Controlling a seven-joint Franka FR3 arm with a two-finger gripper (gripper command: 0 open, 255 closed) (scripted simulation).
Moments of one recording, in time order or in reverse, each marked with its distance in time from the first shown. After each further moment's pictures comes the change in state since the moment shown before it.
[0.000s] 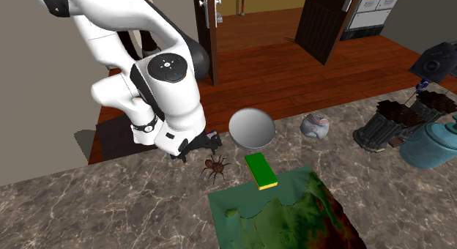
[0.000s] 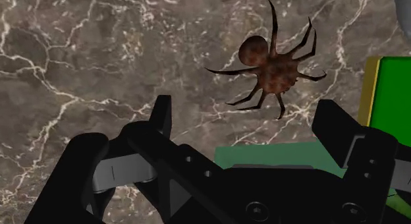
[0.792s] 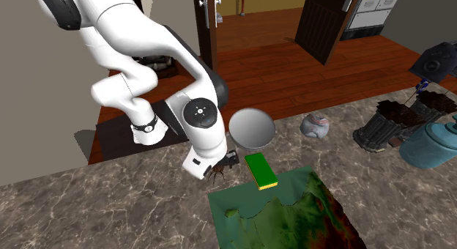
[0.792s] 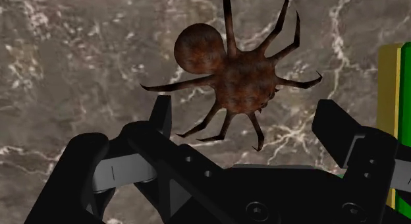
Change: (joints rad) arm 0.022 0.253 0.040 0.042 0.053 0.173 0.109
